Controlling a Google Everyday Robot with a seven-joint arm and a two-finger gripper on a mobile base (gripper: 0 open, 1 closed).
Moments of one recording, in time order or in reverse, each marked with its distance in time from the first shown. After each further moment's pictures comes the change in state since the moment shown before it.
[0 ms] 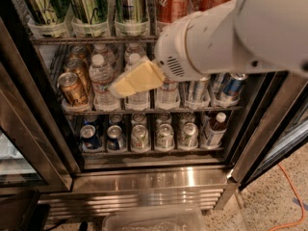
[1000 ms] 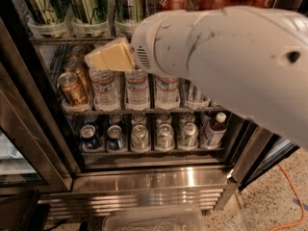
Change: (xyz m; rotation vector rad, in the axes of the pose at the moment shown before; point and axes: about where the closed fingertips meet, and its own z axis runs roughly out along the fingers) arm -0.043 -0.012 0.017 0.215 -0.178 0.183
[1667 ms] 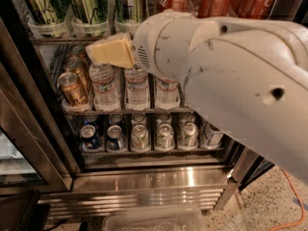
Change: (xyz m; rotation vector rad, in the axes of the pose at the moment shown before) arm -0.009 -0.012 -0.007 0.084 -0.085 0.045
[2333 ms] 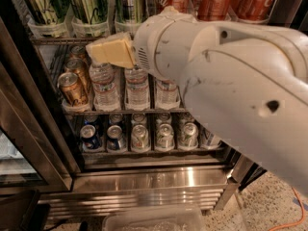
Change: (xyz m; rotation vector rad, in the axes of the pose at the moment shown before) arm -0.004 0.002 -0.001 0.010 -0.037 -0.023
